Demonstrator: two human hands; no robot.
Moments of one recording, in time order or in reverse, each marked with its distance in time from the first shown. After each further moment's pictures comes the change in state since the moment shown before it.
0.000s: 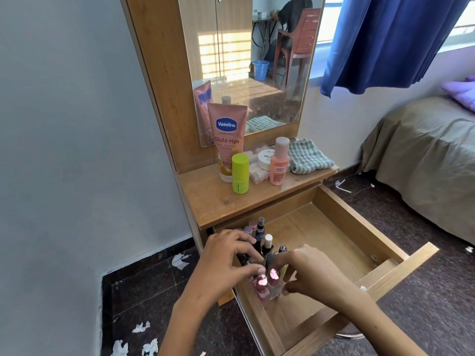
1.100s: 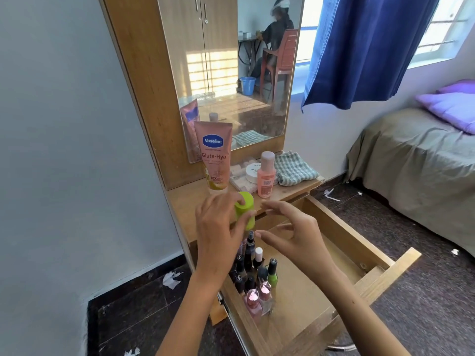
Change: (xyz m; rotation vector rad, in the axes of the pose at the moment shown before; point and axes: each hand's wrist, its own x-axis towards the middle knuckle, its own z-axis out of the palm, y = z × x) left_hand 0.061 0.016 0.001 0.132 0.666 0.293; right_hand 0.023 0.003 -0.031 0.553 0.731 -0.114
